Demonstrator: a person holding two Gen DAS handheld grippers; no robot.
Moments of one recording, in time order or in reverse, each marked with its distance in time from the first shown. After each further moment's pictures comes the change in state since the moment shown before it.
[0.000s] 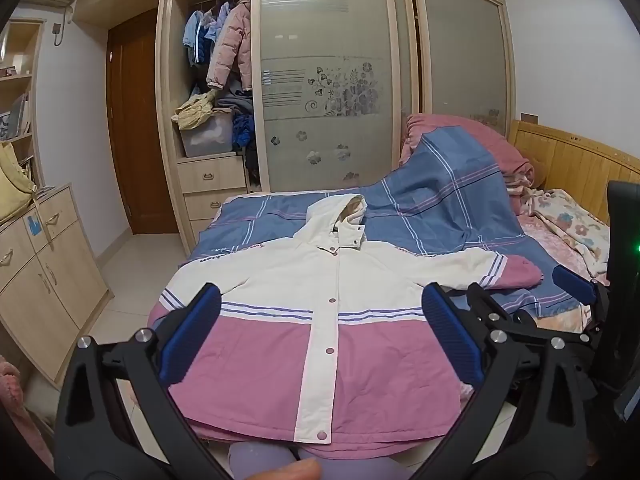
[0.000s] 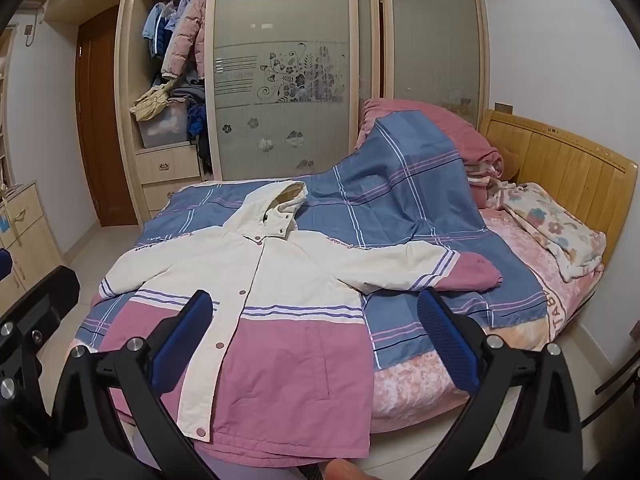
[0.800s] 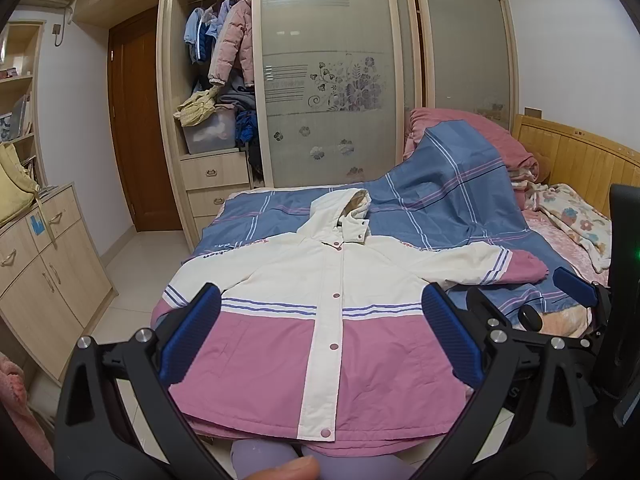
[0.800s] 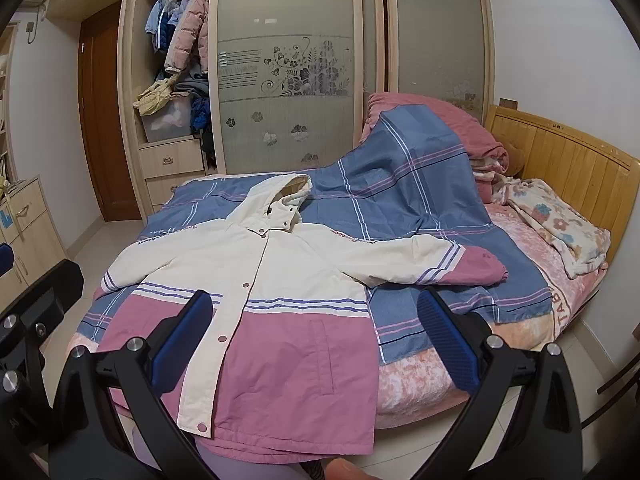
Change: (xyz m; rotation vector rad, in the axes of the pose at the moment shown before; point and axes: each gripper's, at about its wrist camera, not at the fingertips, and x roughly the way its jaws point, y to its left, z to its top) left arm 0.012 0.004 -0.016 0.008 0.010 0.008; right arm 0.004 0.003 -0.007 0.001 0.010 0.006
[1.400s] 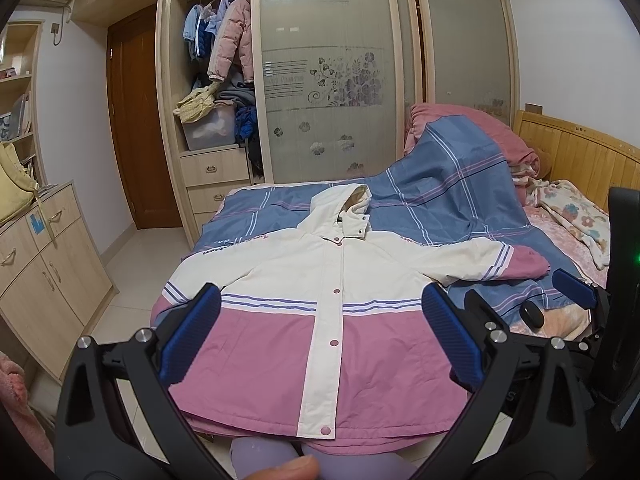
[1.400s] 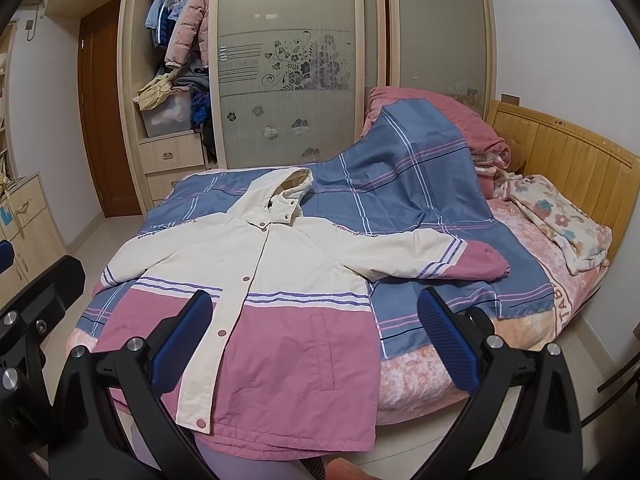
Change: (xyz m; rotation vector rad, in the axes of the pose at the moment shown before) left arm 0.004 0.001 -0.008 0.006 0.009 0.006; right arm 0.011 0.000 -0.009 -0.003 0.021 0.005
